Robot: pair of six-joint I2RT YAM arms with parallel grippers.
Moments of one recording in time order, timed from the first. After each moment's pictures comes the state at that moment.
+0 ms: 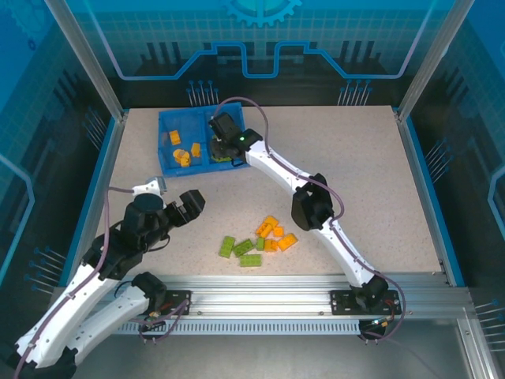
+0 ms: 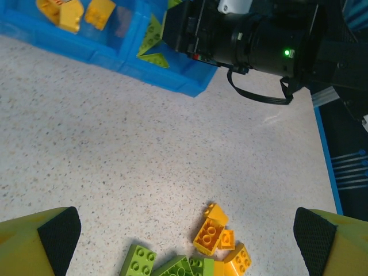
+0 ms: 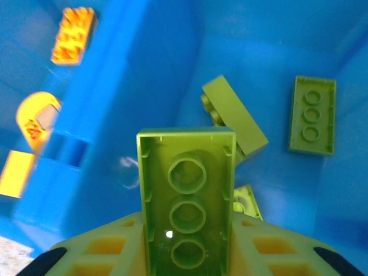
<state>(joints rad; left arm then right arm) -0.54 0.60 0.78 -0.74 -0.18 -0.91 0.74 2.63 2.60 -0.79 0.15 0.34</state>
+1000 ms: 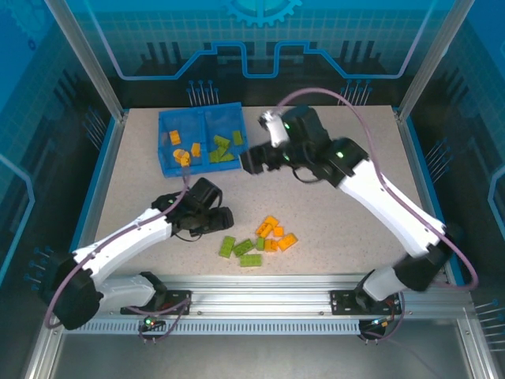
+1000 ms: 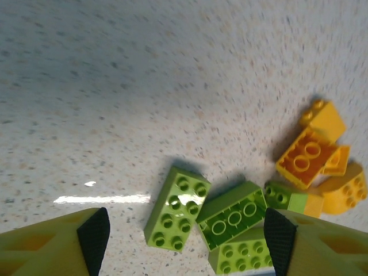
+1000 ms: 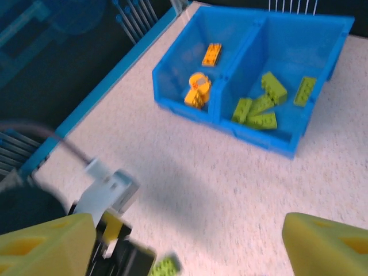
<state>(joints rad) -0.64 1.22 0.86 -0.80 0.02 -0.86 0.73 1.44 1.62 -0.79 -0.14 0.27</state>
